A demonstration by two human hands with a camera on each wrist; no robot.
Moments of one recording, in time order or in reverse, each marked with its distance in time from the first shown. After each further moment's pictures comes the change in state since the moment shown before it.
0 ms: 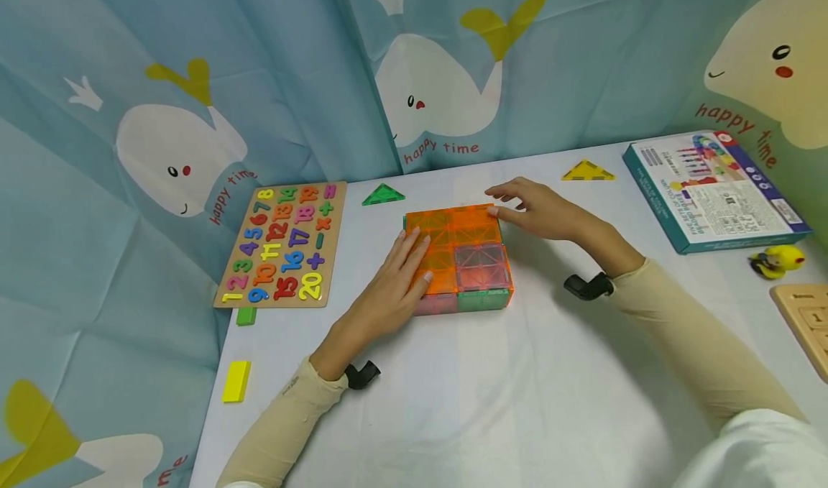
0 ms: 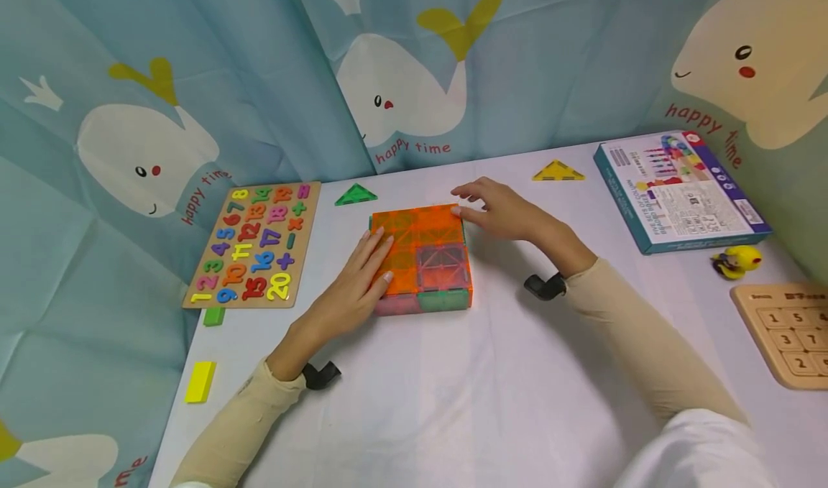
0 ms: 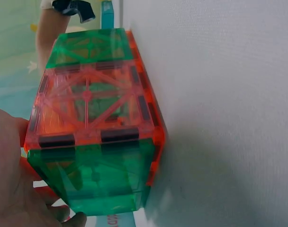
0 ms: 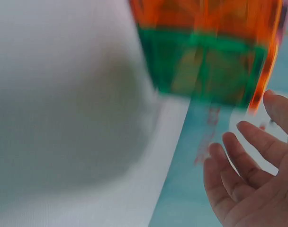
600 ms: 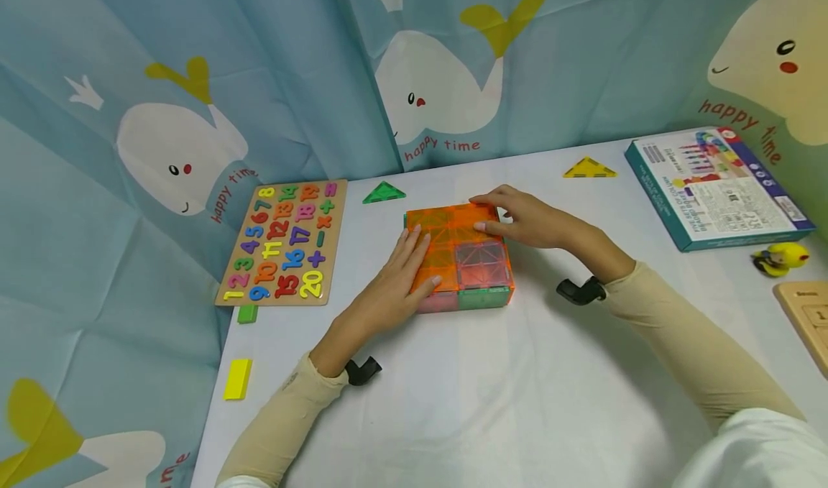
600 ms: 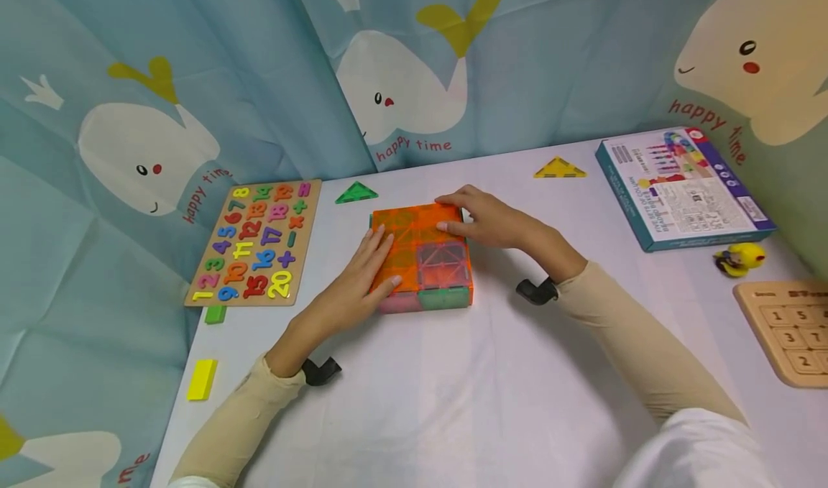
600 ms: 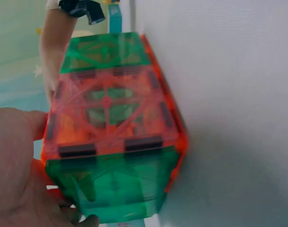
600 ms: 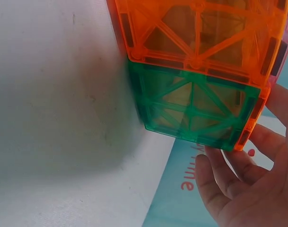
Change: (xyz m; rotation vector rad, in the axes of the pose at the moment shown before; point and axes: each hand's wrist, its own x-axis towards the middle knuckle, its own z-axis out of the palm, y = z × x) left_hand 0.001 0.007 -0.008 -0.006 -0.103 -0.034; right_hand 0.001 -0.017 0.017 0.019 -0.093 -0.033
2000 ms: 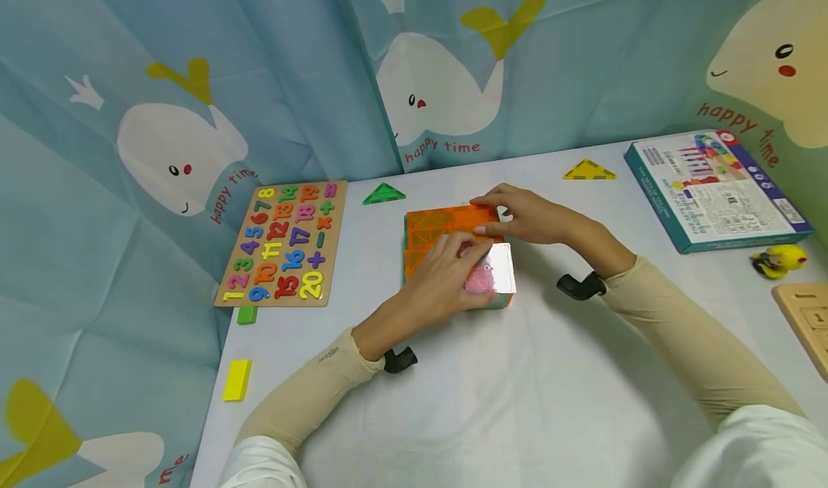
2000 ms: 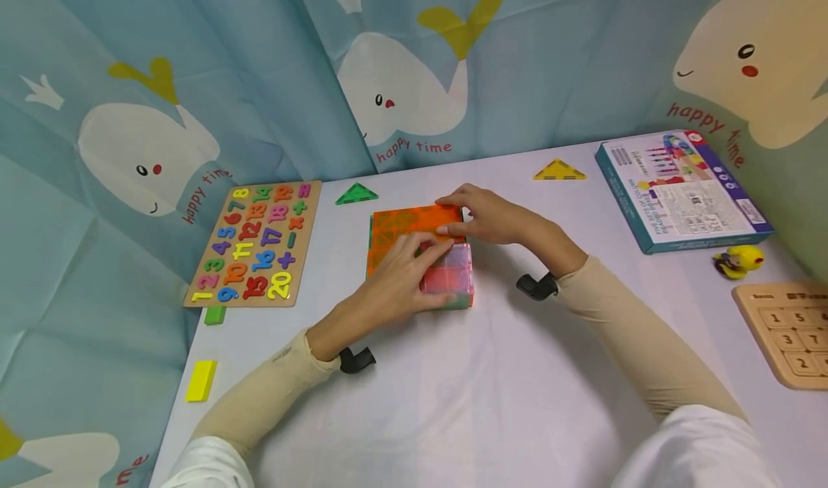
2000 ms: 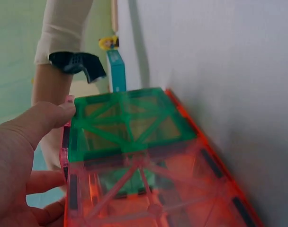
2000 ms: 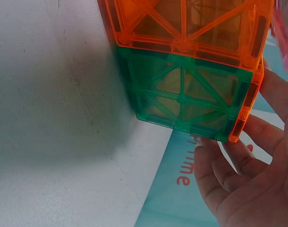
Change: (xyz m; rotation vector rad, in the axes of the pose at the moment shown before) left_hand 0.040 0.063 0.011 0.246 0.064 0.219; right_hand 0.005 -0.001 -0.008 -0.014 -0.032 -0.015
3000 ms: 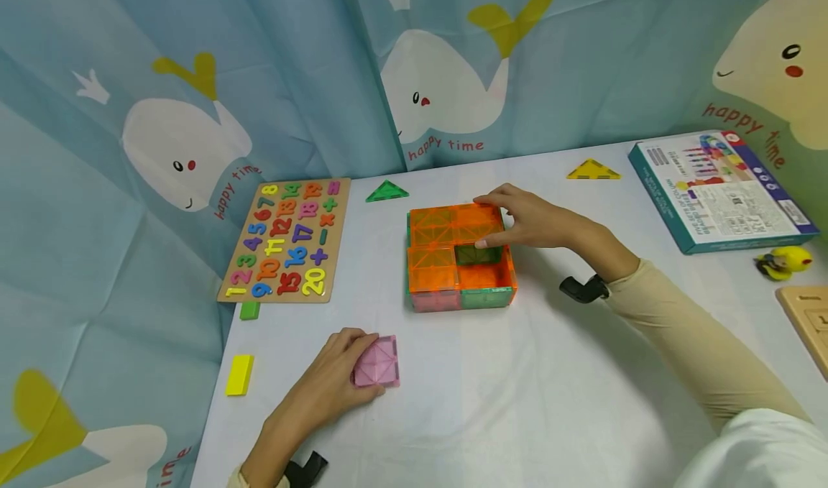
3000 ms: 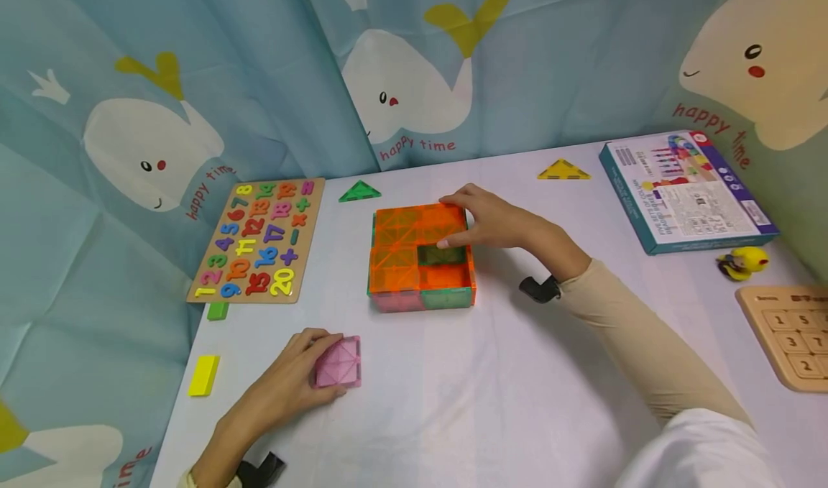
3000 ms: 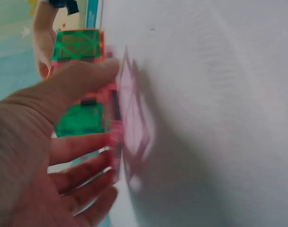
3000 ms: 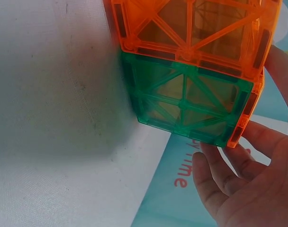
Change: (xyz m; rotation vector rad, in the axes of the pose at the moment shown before) left_hand -0.200 -0.042 0.011 -0.136 -0.090 -0.442; right_hand -0.003 -0.004 0.004 -0.019 -0.015 0.060
